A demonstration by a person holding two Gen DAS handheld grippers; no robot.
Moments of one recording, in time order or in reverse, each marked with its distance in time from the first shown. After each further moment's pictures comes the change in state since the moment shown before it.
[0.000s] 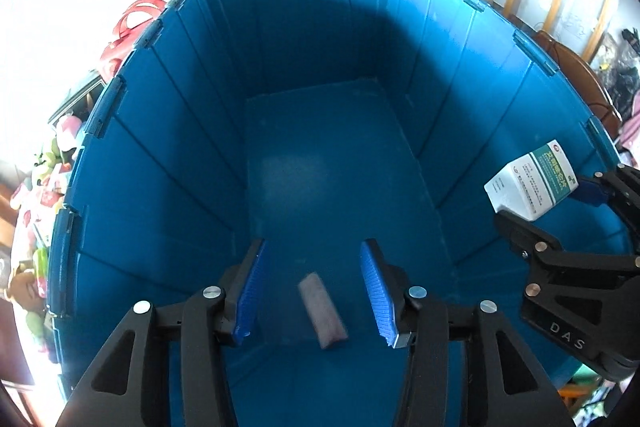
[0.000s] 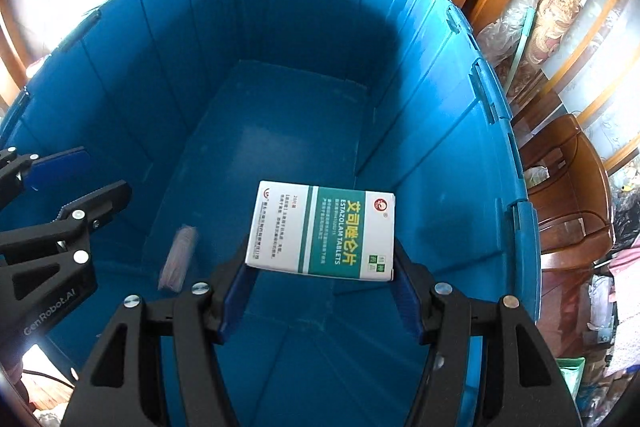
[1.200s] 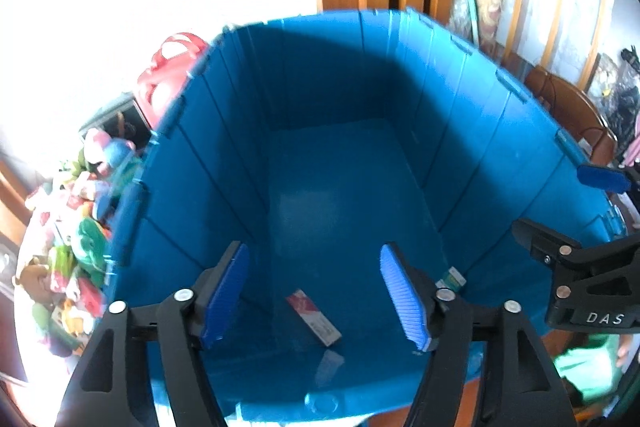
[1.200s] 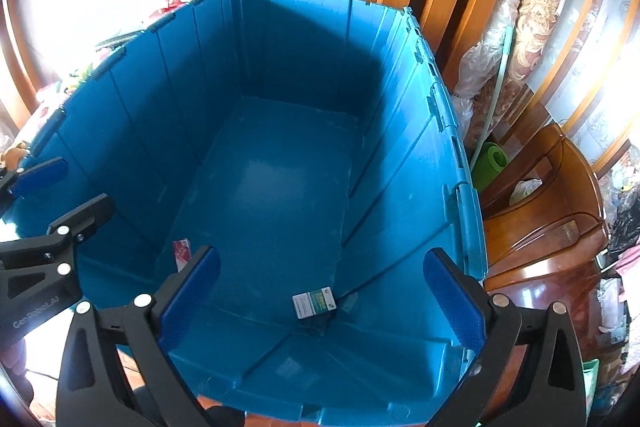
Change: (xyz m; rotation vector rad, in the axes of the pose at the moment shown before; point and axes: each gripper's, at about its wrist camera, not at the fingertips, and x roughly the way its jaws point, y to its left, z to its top) left arm -0.053 0.020 -0.028 -0.036 -0.216 0.063; right arm -0.056 0.003 -0.021 0.041 -0.154 0.015
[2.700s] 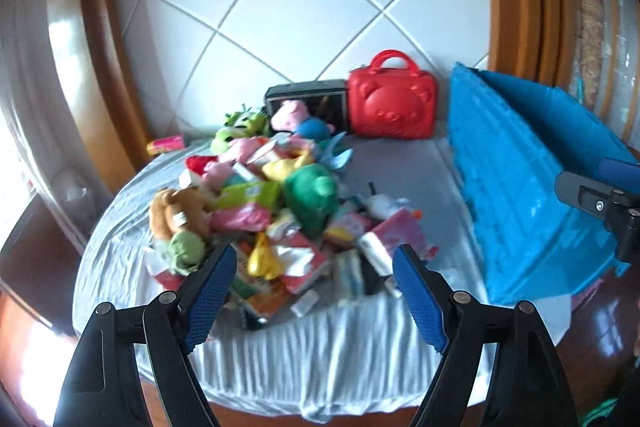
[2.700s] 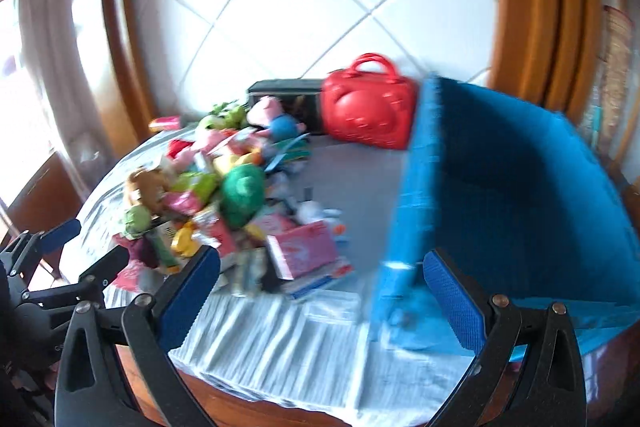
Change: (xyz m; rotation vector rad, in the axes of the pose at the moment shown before) left arm -0.128 0.356 -0.197 -0.274 -0.125 0.298; right arm -0.101 0.369 -0.015 -0.116 -0.259 0.292
